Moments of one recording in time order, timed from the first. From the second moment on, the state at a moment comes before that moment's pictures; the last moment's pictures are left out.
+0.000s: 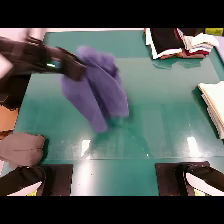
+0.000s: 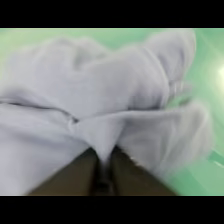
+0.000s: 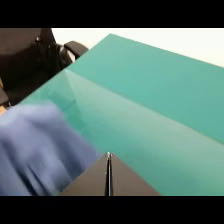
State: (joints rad) left arm -0.66 -1.13 1.58 1.56 -1.09 -1.60; right arm 0.18 -1.10 1.72 -0.95 1.07 1.24
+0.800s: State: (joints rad) left arm -0.36 -1.58 1.58 1.25 -1.11 -1.59; right arm 0.02 -1.02 1.56 -0.94 1.16 1.24
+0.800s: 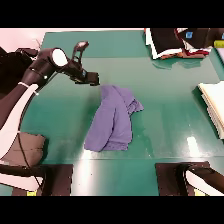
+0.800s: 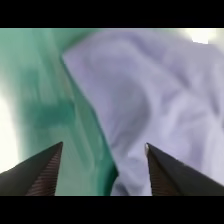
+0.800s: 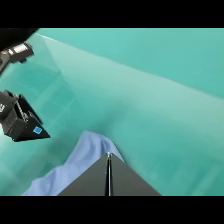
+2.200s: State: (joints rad) left arm -0.38 -1.34 0.85 0.94 -1.12 -1.34; right arm 0.01 -0.98 1.35 -0.94 1.00 1.24
